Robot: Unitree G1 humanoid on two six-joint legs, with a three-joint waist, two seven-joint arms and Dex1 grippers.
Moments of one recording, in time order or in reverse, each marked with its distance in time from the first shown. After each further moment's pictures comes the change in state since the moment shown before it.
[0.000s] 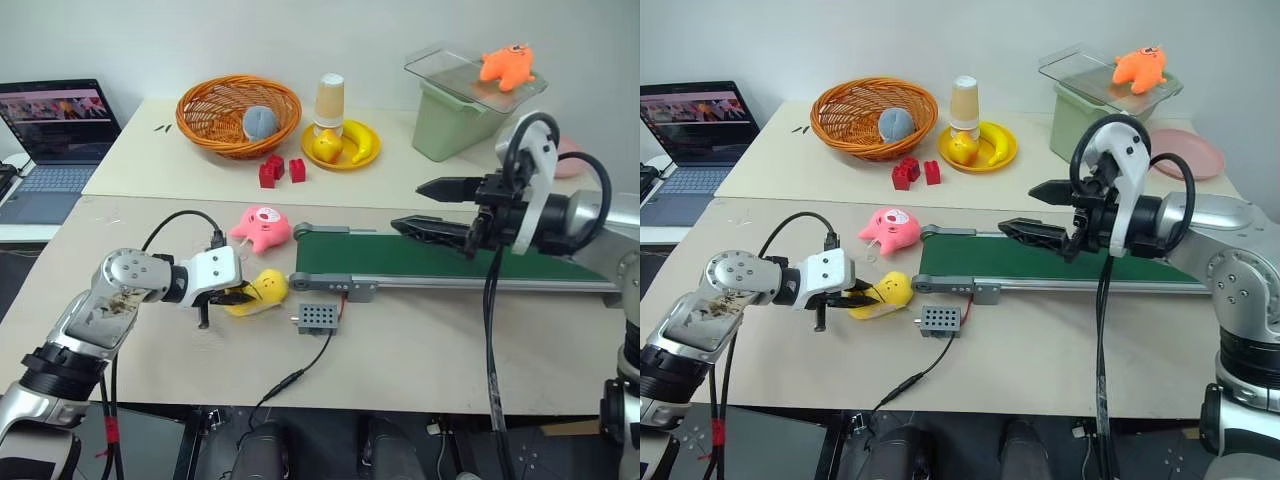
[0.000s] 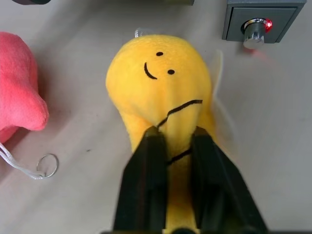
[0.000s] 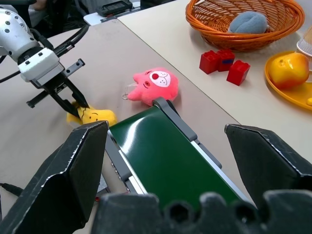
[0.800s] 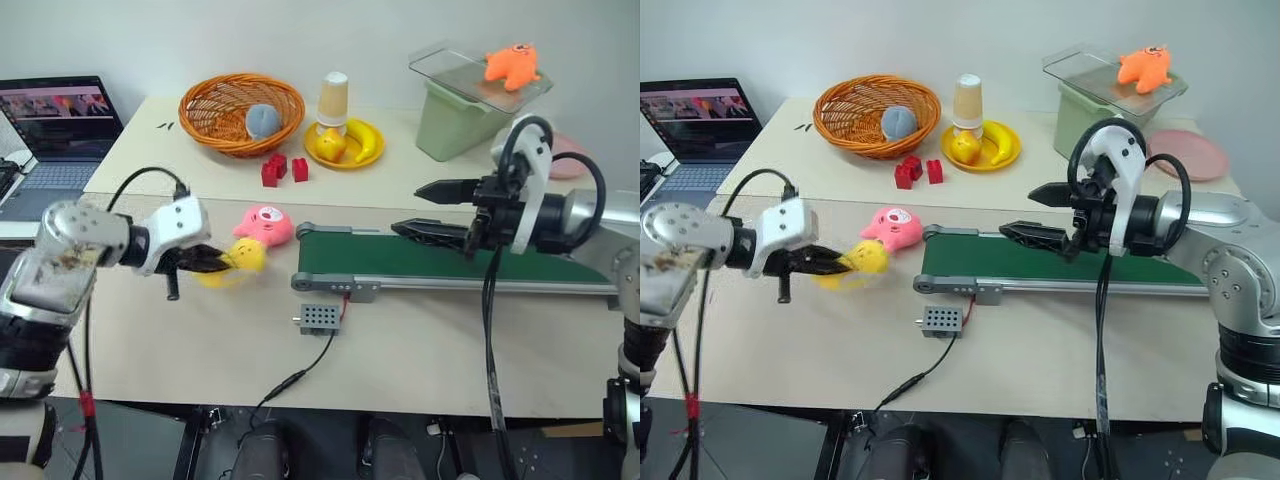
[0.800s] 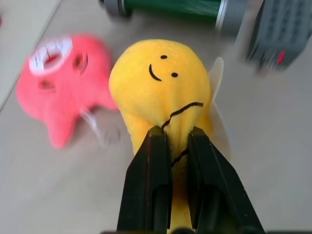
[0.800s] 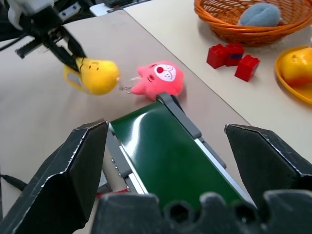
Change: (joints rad) left arm -0.282 0.059 0.100 -0.030 -0.226 0.374 -0.149; right arm -0.004 -0.014 0.043 0.030 -0.037 -0.030 0.073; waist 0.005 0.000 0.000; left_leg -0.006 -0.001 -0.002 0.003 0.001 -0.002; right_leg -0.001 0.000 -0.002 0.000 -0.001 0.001
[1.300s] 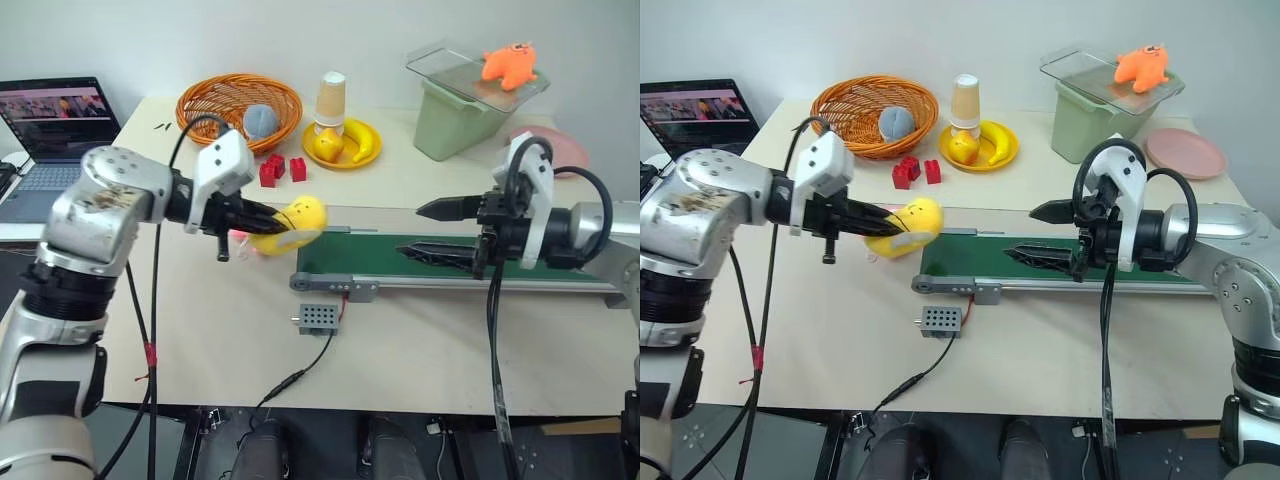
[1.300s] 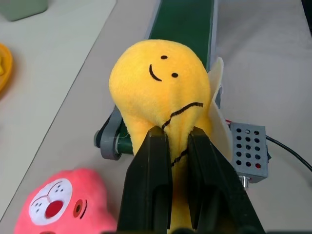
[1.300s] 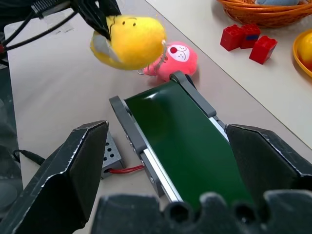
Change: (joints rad) left arm -0.200 -0.192 -0.127 0.065 0.001 0.043 -0.007; right arm 0.075 -0.064 -0.017 -0.048 0.038 0.002 0.032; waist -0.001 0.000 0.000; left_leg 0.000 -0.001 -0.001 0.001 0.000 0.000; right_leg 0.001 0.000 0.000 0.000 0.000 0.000
